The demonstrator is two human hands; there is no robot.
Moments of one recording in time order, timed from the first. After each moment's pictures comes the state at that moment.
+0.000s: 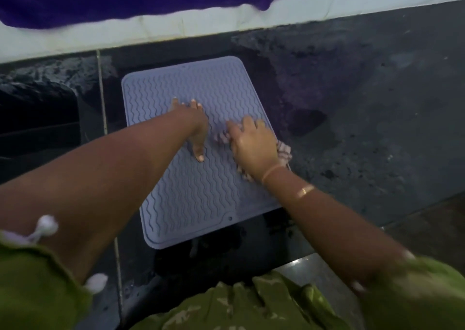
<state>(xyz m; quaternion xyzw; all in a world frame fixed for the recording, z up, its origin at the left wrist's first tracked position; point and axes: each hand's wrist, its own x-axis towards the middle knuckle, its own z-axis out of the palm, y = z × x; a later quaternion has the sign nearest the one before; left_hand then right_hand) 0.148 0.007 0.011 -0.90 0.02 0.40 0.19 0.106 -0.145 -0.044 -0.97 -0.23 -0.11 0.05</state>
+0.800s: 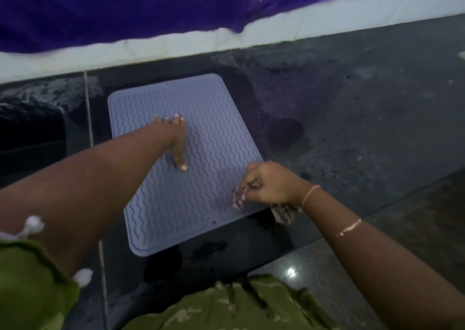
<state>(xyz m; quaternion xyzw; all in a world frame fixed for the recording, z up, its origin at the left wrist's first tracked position) 0.143 0.018 0.007 -0.92 0.01 0.38 0.13 0.063 -0.229 0.010 -0.89 -0.28 0.26 0.23</state>
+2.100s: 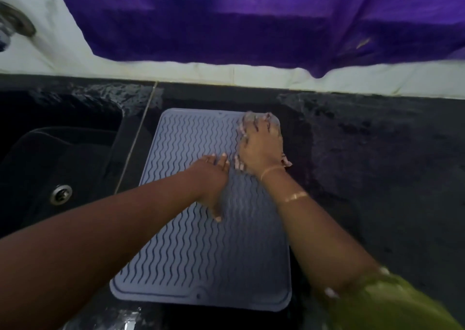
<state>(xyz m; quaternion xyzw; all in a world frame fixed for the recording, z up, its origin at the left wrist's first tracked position) 0.148 -0.010 0.013 -0.93 0.01 0.36 0.06 0.262 -0.100 -0.047 -0.96 -0.25 0.01 0.14</state>
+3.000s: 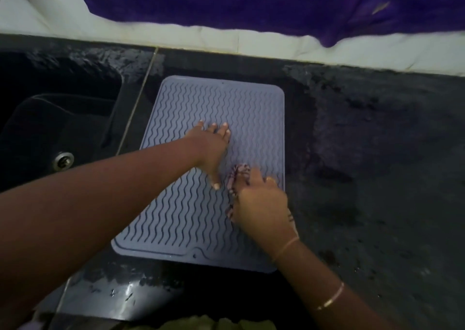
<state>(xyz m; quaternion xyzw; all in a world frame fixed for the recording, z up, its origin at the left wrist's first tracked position) 0.147 -0.010 0.007 -0.93 -0.02 0.36 0.09 0.110 -0.182 -0.021 -0.93 -0.36 0.02 0.02</state>
